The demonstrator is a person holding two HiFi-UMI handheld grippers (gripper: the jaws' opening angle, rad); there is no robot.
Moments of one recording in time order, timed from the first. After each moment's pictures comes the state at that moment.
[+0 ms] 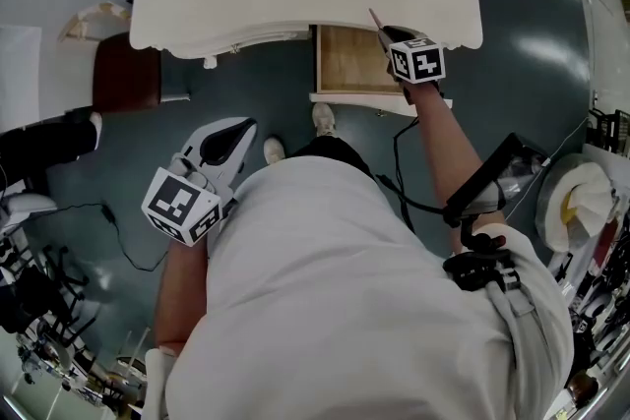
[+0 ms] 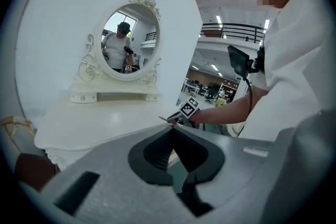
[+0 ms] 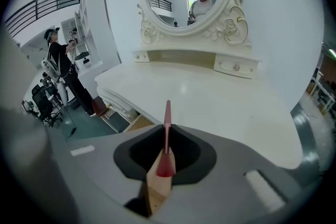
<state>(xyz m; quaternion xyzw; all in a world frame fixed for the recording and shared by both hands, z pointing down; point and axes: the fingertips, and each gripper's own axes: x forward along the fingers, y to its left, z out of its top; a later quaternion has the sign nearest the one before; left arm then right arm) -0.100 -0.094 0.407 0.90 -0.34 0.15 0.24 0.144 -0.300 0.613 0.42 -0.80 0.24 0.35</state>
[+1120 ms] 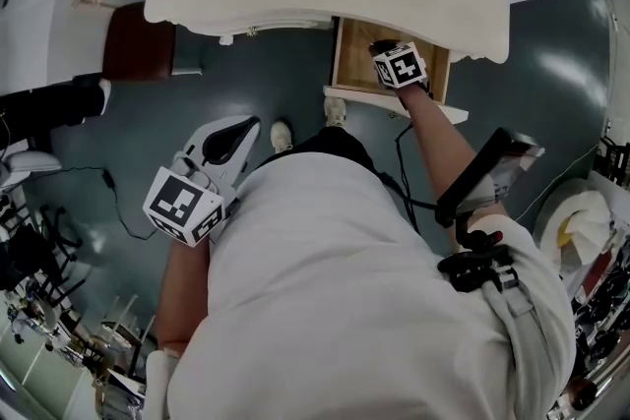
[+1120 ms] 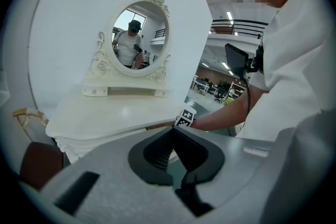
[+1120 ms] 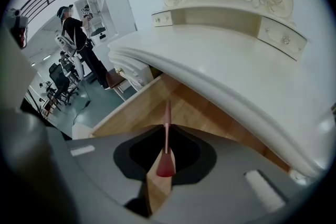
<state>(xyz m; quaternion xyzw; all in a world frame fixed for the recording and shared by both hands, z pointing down) -0.104 -0.088 0.417 0.87 -0.38 0.17 0.26 0.095 -0.263 0.721 0.29 -0.80 0.25 0.45</state>
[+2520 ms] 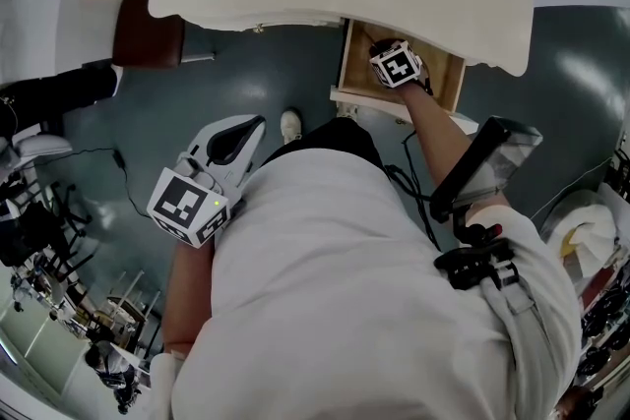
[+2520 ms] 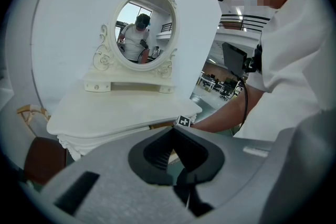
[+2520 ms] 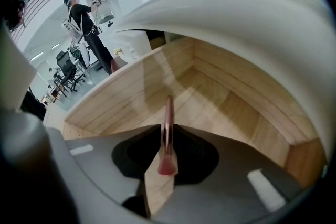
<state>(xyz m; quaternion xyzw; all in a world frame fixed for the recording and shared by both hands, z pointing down) -0.093 -0.120 0.422 0.85 -0.40 0.19 0.29 0.079 -0.272 0.777 0.23 -0.80 0.23 0.50</state>
